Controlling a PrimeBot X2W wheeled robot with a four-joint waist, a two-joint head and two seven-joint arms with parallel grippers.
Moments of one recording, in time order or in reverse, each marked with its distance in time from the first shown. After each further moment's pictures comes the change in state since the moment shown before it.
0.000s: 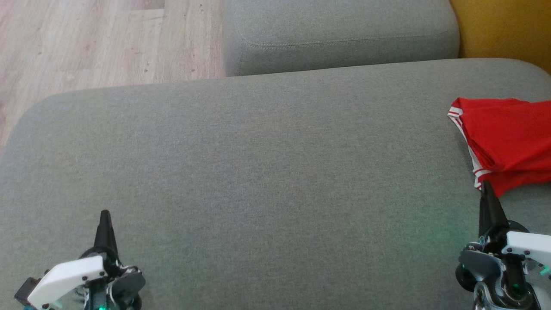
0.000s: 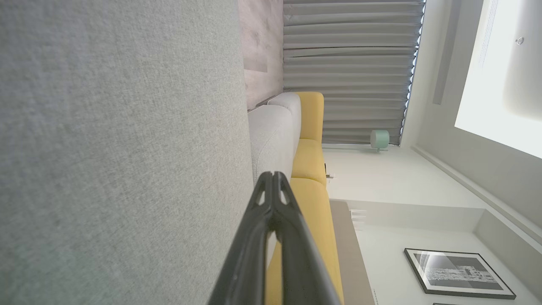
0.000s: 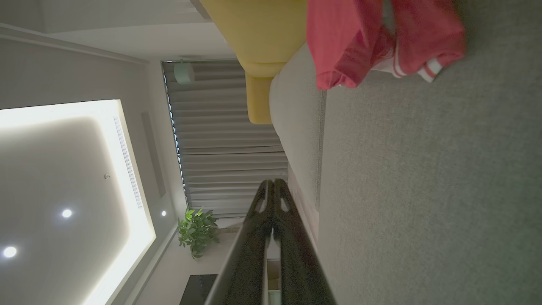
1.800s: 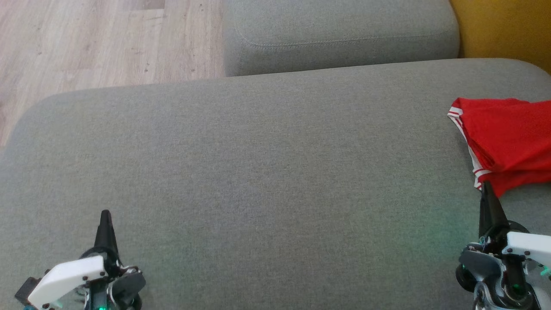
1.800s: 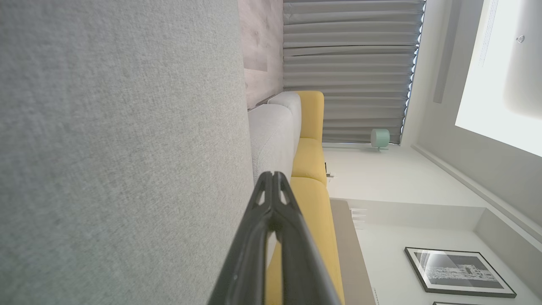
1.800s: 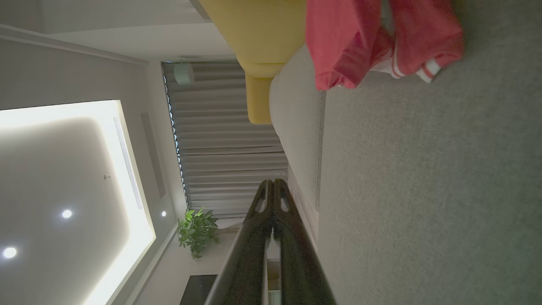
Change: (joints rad) left arm 0.000 -0.005 0.007 0.000 0.008 0.000 0.009; right arm 0.000 0.007 -0.012 0.000 -0.007 0.000 0.009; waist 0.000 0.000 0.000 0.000
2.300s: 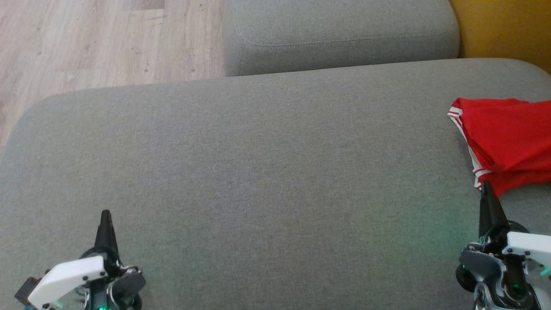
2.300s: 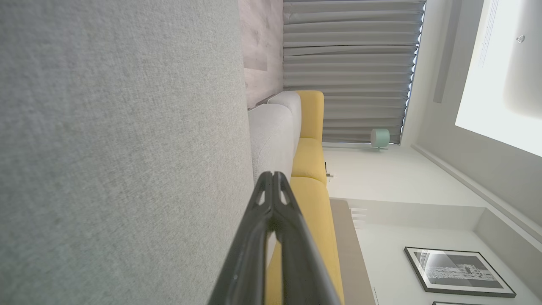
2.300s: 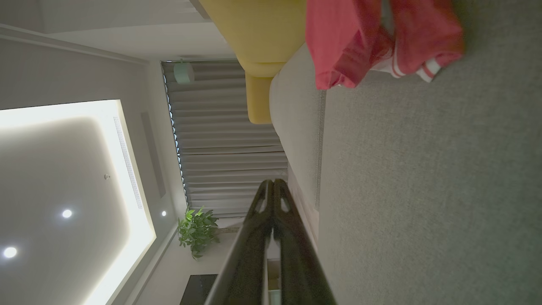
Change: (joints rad) left arm 0.000 -0.001 0.001 0.000 0.000 0.000 0.003; right arm 0.000 0.000 -0.001 0.000 0.000 0.000 0.003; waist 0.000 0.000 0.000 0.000
